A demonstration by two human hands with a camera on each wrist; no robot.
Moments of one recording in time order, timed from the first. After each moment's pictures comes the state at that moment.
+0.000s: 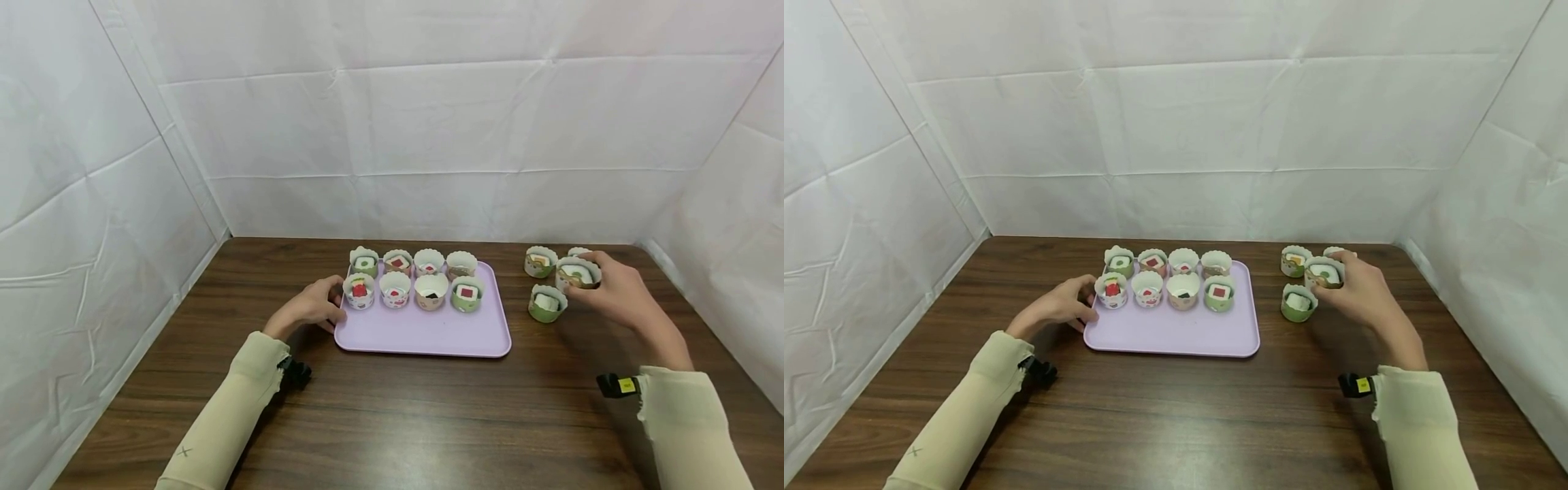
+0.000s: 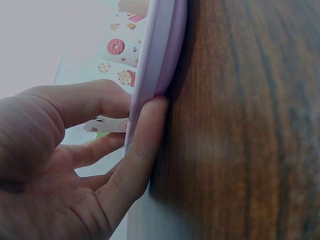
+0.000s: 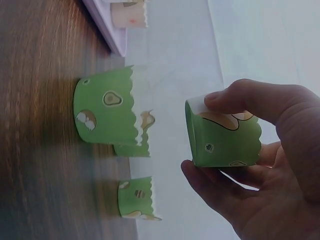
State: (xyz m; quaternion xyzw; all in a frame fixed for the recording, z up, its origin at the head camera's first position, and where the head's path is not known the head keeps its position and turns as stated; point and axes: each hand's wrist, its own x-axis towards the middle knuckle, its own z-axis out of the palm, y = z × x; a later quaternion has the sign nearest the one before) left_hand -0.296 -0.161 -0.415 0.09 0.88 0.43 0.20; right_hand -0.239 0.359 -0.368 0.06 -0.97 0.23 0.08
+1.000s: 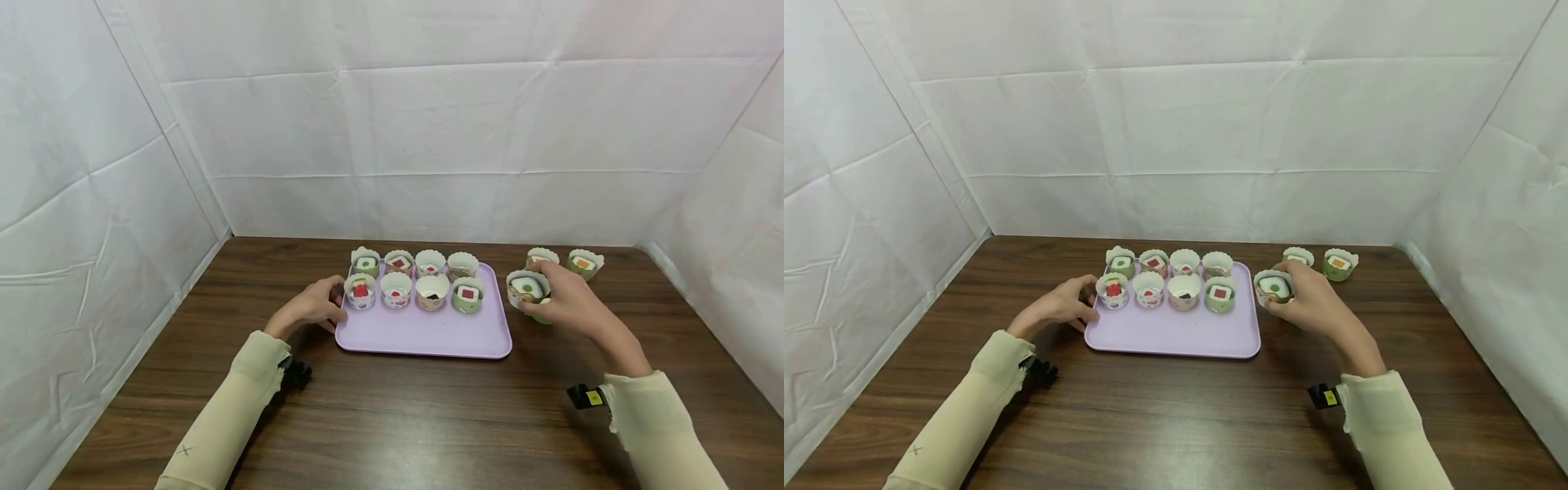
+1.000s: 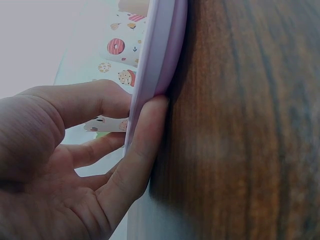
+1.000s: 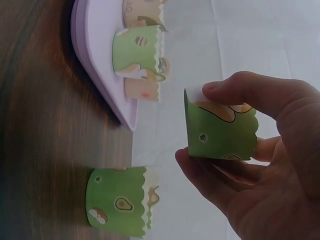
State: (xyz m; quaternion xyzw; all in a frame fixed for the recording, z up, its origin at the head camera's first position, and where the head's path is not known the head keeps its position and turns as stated) left_hand -0.295 -0.162 -0.414 0.09 0.88 0.43 0.21; right_hand -0.239 0.290 -0.372 0.17 -0.95 0.22 0.09
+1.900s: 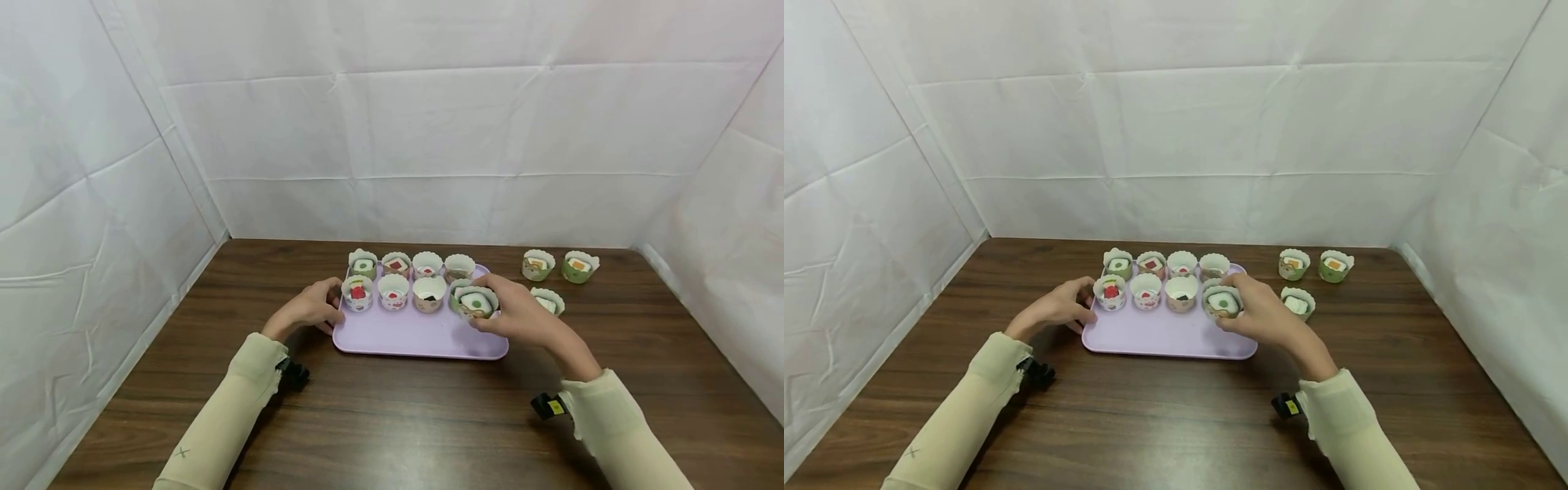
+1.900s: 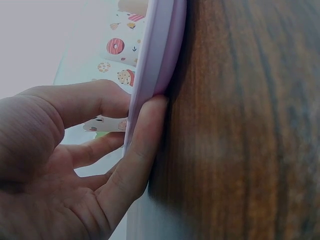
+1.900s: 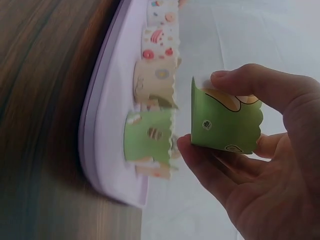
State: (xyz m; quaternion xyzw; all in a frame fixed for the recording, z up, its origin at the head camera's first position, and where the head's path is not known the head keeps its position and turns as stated) left_hand -0.298 -0.162 -0.419 0.09 0.87 0.43 0.20; right_hand -0.237 0.229 -0.385 0.24 -0.93 0.28 0.04
